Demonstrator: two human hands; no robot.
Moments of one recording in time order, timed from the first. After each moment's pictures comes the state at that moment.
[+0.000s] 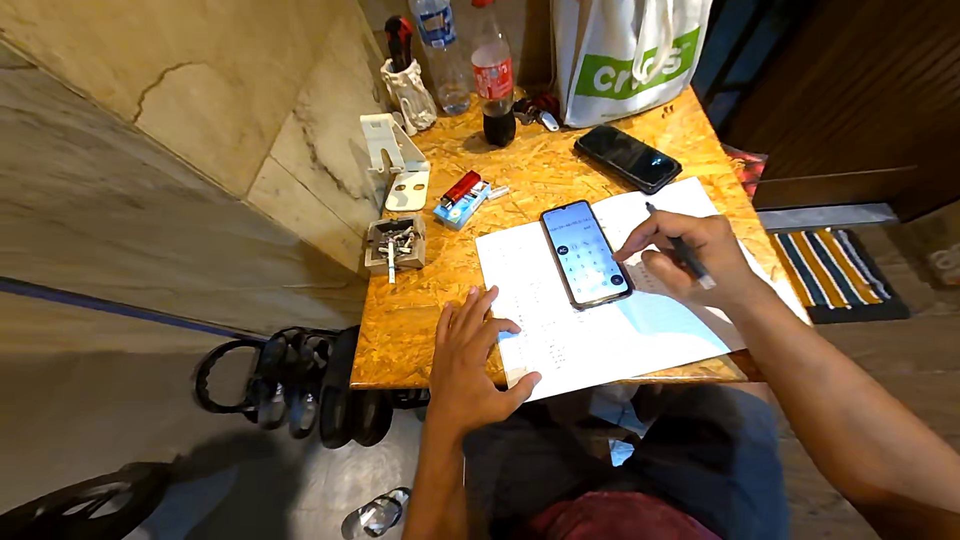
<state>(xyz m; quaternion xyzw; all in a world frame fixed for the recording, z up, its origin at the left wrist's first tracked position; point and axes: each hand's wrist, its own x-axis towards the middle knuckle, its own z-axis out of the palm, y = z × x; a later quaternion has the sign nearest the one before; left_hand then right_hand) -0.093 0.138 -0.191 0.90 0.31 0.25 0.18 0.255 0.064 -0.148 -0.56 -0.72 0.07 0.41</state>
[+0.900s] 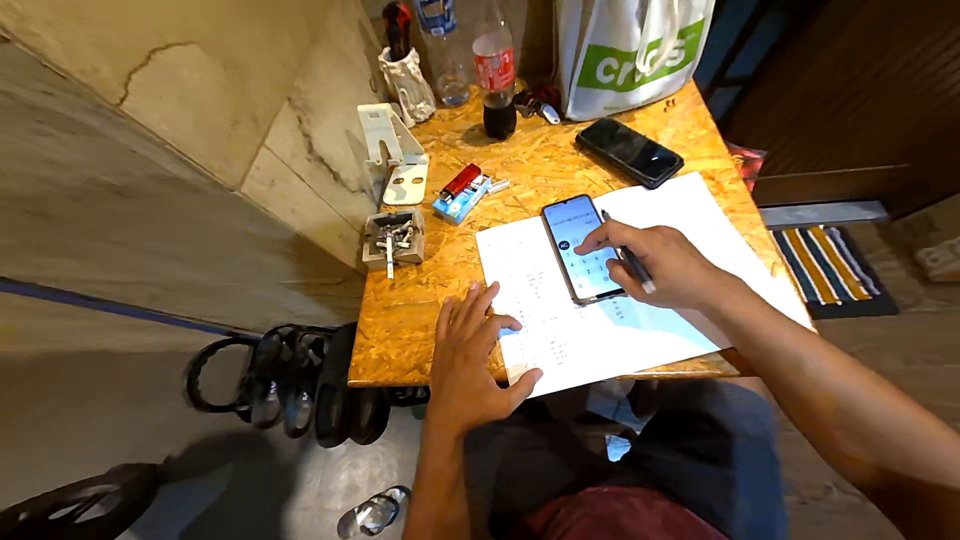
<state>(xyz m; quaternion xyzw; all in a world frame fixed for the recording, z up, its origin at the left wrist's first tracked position) -0.092 0.138 -0.191 0.90 0.31 0.24 0.18 0.229 0.081 -0.150 -0.60 -0.75 0.07 0.28</state>
